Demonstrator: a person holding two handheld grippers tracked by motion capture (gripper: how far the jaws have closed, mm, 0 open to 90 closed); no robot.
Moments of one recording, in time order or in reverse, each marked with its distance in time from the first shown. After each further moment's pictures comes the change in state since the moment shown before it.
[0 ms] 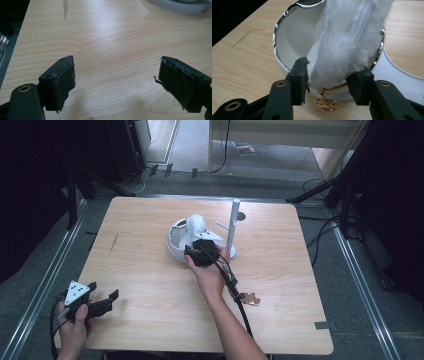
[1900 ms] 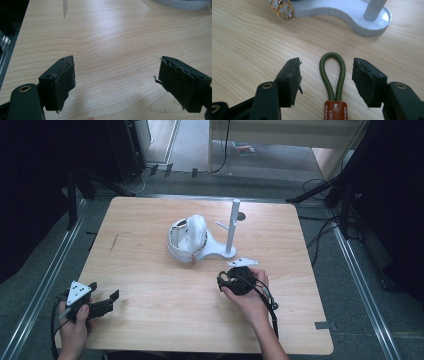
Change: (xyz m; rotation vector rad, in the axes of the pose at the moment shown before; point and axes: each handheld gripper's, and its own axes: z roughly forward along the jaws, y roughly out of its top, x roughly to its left) left arm -0.002 0.000 0.001 0.011 0.009 0.013; right arm -0.076 -0.067 -0.071 0.225 -0.005 -0.157
